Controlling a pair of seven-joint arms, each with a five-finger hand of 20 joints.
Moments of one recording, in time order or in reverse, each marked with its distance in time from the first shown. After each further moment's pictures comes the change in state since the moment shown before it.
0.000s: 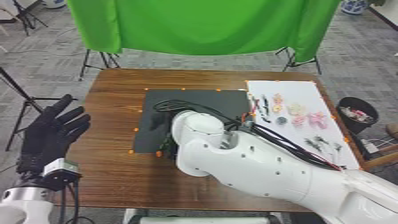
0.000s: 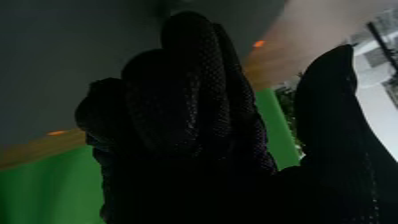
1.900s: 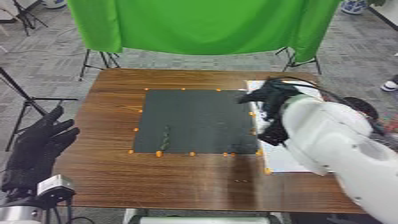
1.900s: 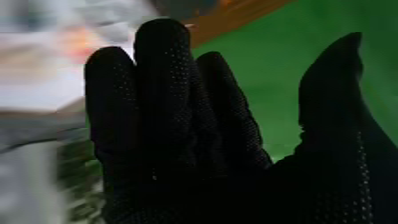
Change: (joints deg) left arm 12.8 3.3 -4.5 -5.8 5.1 9.9 3.5; right arm -24.4 32.3 36.4 -26.5 2.5 0.5 3.8
